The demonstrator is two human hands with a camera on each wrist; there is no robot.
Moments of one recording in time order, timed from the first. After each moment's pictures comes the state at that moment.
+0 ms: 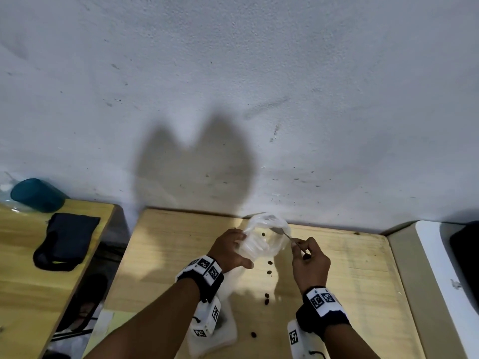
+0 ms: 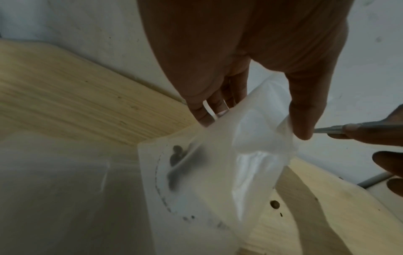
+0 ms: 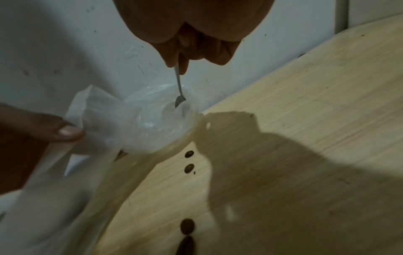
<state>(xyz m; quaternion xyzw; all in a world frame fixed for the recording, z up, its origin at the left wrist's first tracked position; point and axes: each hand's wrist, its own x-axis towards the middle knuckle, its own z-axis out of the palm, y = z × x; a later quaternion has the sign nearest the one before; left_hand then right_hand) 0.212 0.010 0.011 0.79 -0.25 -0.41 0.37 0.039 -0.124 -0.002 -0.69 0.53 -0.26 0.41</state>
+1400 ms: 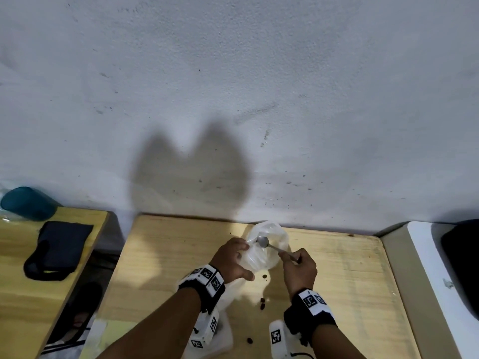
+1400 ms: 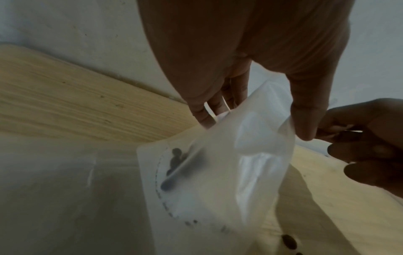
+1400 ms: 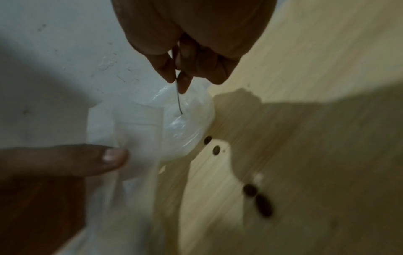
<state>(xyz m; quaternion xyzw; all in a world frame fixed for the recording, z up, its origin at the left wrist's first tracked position) 0.197 0.003 0.004 0.78 -0.29 -0.42 0.35 0.047 -0.114 0.002 -0.59 0.59 -0.23 0.50</state>
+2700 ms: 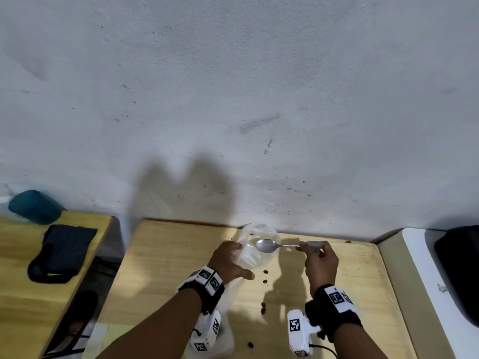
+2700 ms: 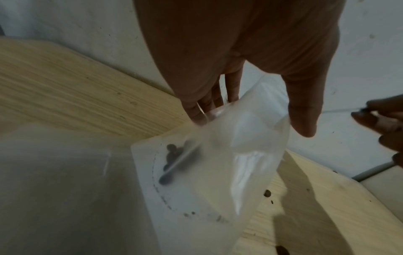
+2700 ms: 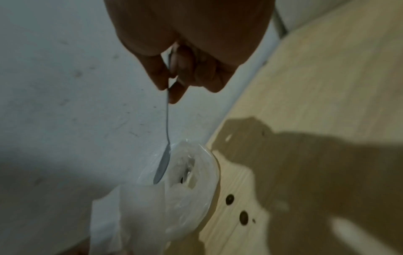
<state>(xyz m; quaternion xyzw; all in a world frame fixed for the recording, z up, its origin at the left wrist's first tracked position) 0.203 0.012 0.015 0.82 -0.23 -0.40 0.34 0.035 -0.147 0.037 -0.51 0.57 -0.30 0.57</state>
